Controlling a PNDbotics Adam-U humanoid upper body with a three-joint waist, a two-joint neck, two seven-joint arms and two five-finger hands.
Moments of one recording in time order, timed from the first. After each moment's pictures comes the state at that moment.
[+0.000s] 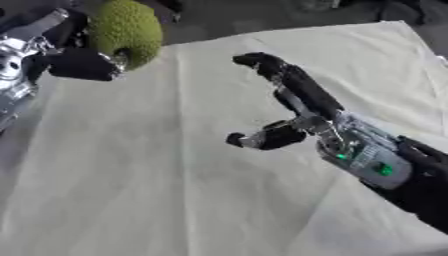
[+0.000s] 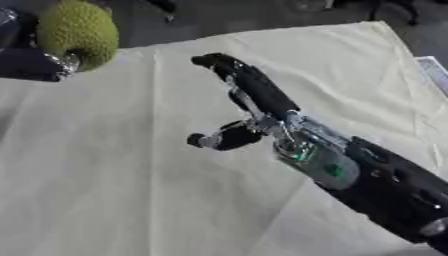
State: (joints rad) left arm -1.16 0.52 -0.76 -1.53 0.37 0.79 0.20; right arm -0.28 -0.81 0.41 -1.99 0.42 0.16 -0.30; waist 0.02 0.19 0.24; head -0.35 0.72
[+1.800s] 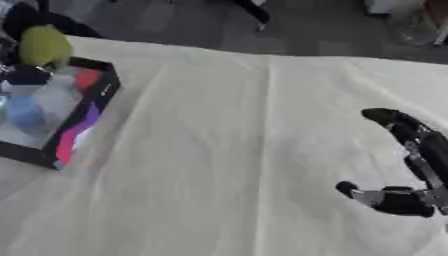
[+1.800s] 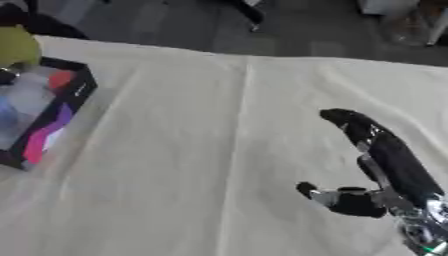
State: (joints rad) left arm -0.89 0.73 -0.42 -1.06 -0.07 0.61 0.23; right arm -0.11 -0.83 0.36 -1.99 0.55 0.04 -0.41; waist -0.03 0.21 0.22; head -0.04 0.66
